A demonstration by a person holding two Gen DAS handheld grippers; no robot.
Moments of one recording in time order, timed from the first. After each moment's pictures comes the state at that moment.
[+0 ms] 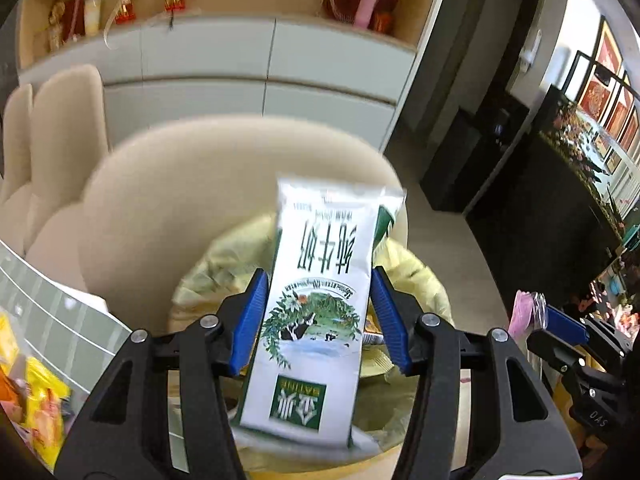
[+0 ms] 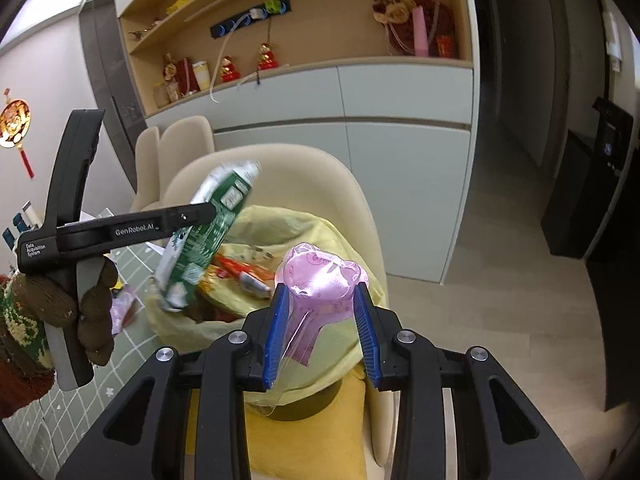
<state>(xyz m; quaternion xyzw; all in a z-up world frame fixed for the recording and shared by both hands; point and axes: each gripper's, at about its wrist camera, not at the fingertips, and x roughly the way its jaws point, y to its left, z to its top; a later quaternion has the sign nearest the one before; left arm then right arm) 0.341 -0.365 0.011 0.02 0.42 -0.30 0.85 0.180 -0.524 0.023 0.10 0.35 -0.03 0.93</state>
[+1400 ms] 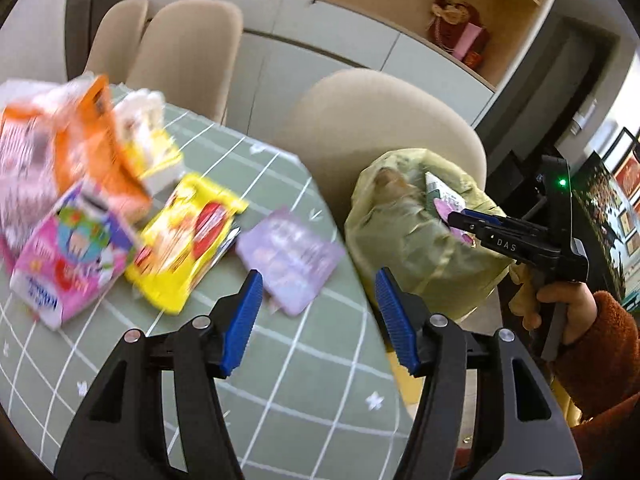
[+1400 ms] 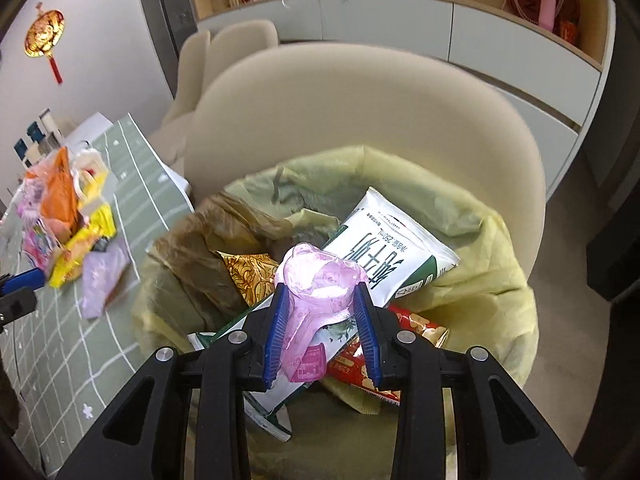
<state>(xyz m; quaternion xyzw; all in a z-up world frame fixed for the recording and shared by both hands) 0.240 -0.134 -0.008 -0.08 0.44 -0.19 0.87 0.315 -0.428 -0.043 0.01 0.47 0.07 0.88</state>
